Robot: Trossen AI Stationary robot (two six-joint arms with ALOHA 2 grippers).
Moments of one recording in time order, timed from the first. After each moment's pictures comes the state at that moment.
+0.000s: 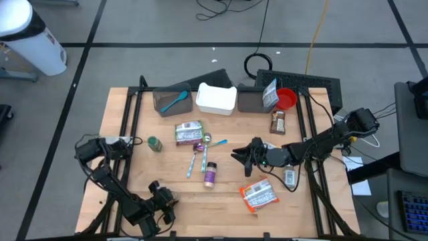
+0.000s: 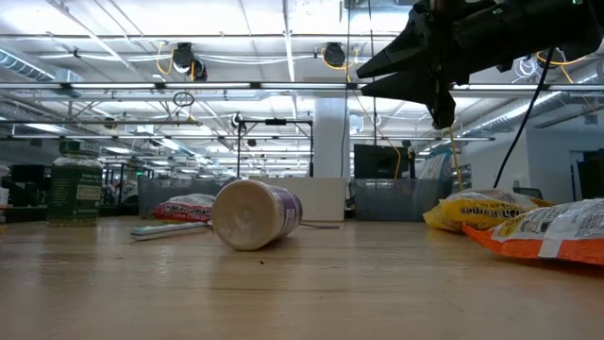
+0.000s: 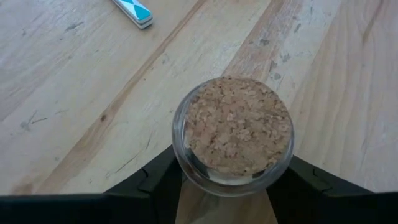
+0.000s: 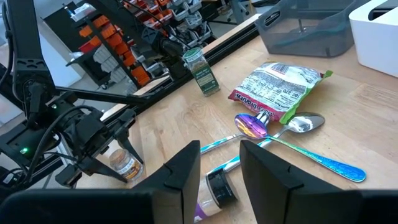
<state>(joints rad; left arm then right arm) -1.00 1.93 0.98 -0.65 -0.59 -1.60 0.33 1.39 0.55 0.59 0.53 0.66</state>
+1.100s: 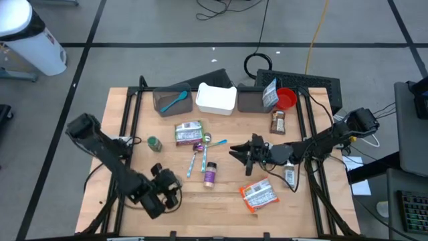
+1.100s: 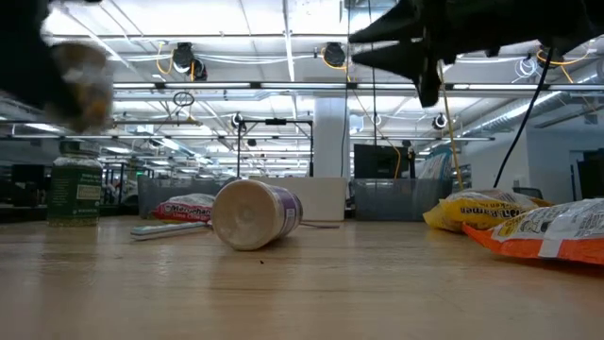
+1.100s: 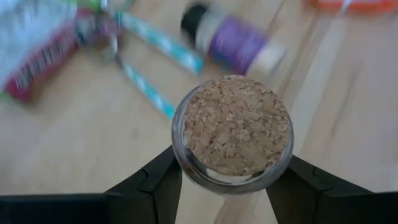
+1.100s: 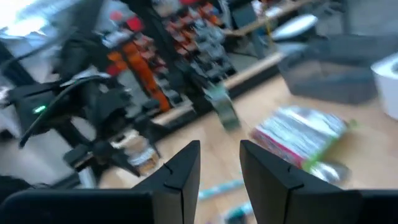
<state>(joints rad) -0.78 1.53 0.98 -0.70 -0.63 -1.22 0.30 1.39 0.55 0.80 0.49 0.51</state>
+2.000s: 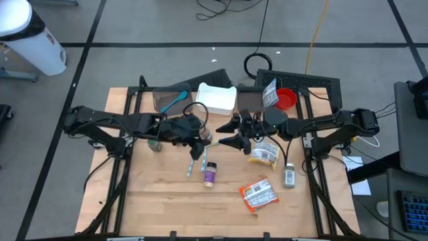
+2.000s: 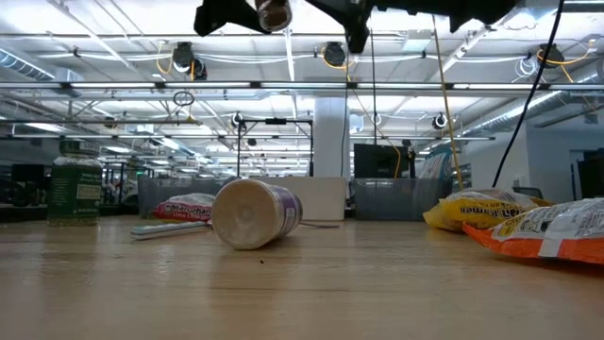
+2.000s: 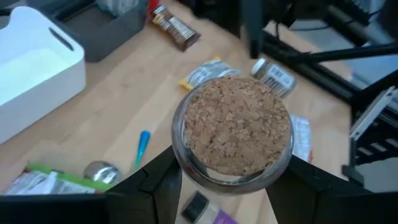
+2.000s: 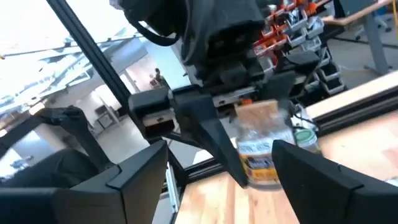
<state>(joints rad) -0.12 1.41 1.33 -0.59 -0.21 -0.59 -0.04 1.38 0.87 0.59 -0.24 0.54</state>
